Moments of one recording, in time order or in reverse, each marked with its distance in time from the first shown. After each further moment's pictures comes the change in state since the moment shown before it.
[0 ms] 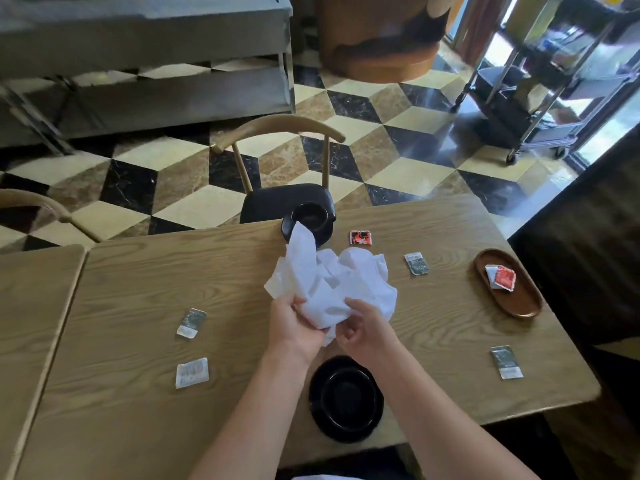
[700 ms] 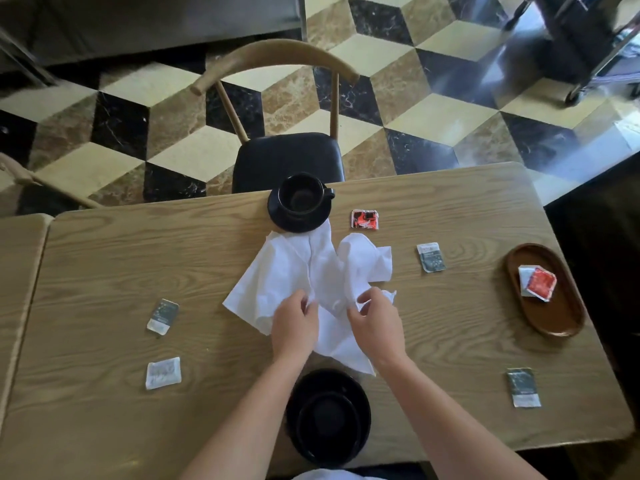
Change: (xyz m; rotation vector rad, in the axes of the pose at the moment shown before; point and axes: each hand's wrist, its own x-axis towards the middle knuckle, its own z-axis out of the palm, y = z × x) left_hand 0.124 -0.049 -0.021 1.550 0.412 0.408; right_hand 0.096 -0.057 -0.032 -1.465 0.276 -0.559
